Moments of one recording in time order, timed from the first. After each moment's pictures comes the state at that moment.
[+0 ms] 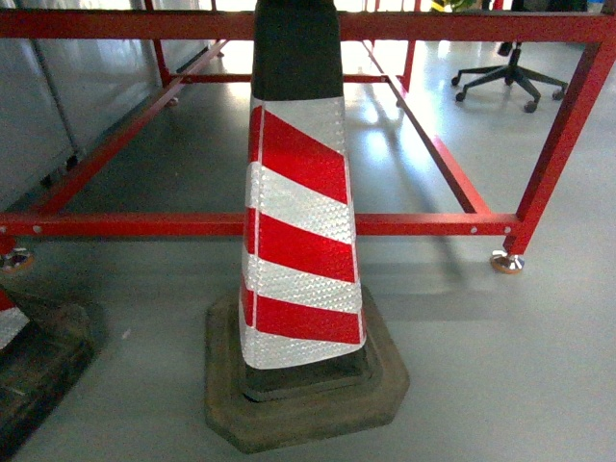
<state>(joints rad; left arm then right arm) 0.00 0.01 0.01 0.00 0.00 0.00 0.00 0.00 0.01 -0.01 0.00 0.00</state>
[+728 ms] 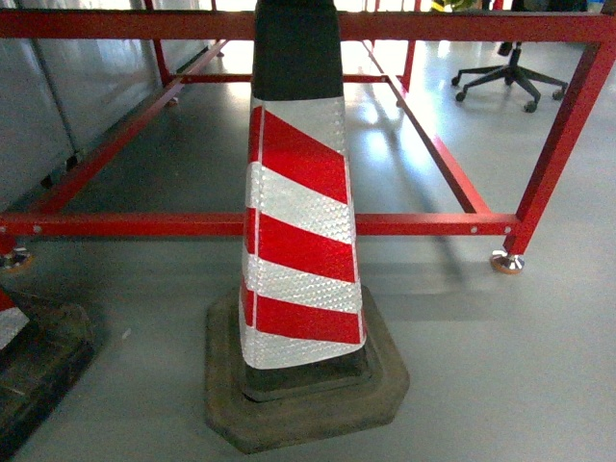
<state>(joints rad) 0.00 0.01 0.01 0.00 0.00 0.00 0.00 0.00 0.01 -0.01 0.00 0.00</state>
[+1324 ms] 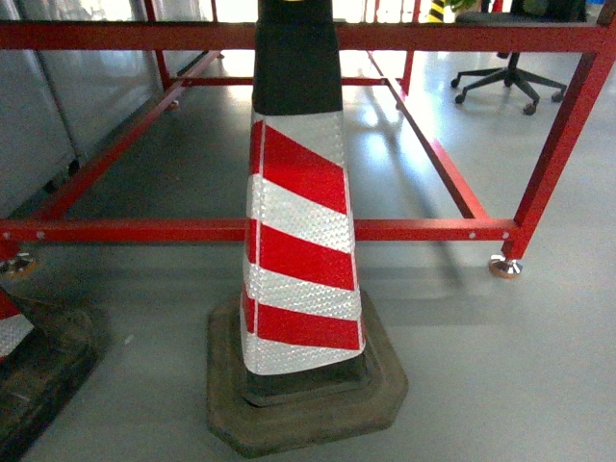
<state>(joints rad) 0.00 0.01 0.01 -0.01 0.00 0.00 0.00 0.00 0.01 -0.01 0.00 0.00</state>
